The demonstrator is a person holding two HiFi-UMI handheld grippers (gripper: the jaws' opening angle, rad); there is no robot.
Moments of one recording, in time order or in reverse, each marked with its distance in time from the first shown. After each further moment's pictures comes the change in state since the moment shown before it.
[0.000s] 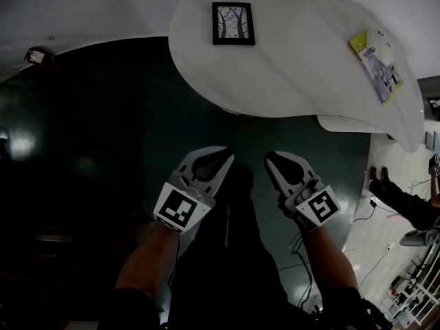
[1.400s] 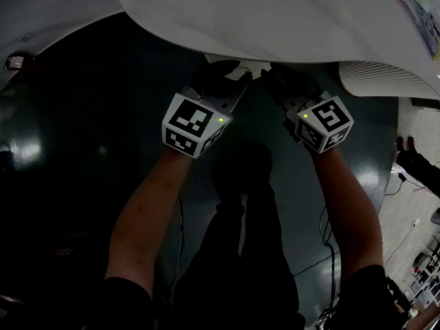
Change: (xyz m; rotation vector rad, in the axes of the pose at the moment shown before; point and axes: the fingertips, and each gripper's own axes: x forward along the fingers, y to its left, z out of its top) left arm 0.156 0.082 -0.173 0.045 0.049 -0.018; right arm 0.114 -0.144 -0.166 -0.067 0.030 -0.098
